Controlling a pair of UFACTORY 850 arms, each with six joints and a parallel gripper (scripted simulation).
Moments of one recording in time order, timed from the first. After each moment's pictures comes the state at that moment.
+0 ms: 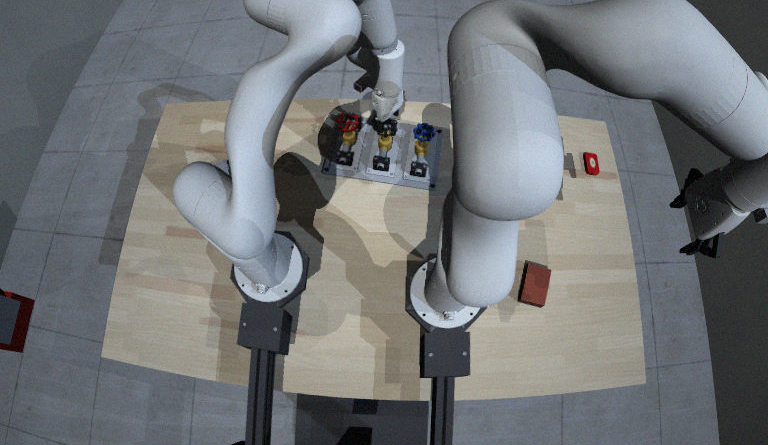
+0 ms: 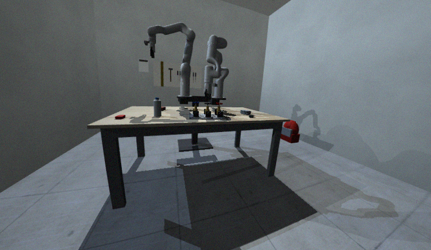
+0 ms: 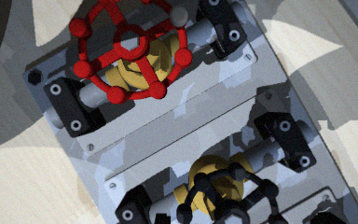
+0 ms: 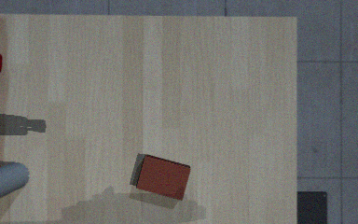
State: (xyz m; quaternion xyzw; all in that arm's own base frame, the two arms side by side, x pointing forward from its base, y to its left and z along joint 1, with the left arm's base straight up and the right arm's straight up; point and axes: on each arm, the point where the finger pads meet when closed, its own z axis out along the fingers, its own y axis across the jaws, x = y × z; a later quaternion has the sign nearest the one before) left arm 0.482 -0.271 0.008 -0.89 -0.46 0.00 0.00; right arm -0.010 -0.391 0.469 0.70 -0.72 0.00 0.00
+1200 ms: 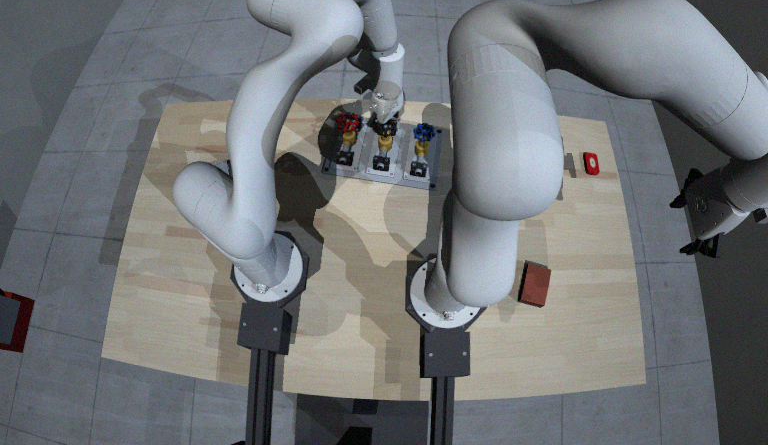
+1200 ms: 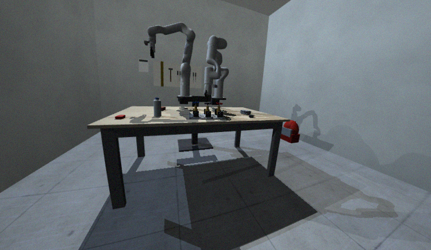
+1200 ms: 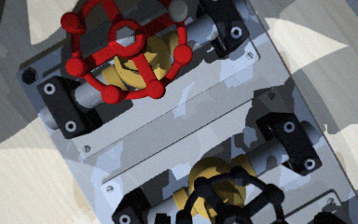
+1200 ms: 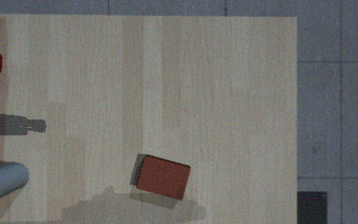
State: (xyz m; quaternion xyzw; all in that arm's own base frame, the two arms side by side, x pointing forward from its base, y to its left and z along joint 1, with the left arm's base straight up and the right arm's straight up) left arm 0.483 -0.272 -0.002 -0.89 -0.46 0.00 0.00; right arm -0.010 -0.391 0.469 0.70 -0.72 0.00 0.00
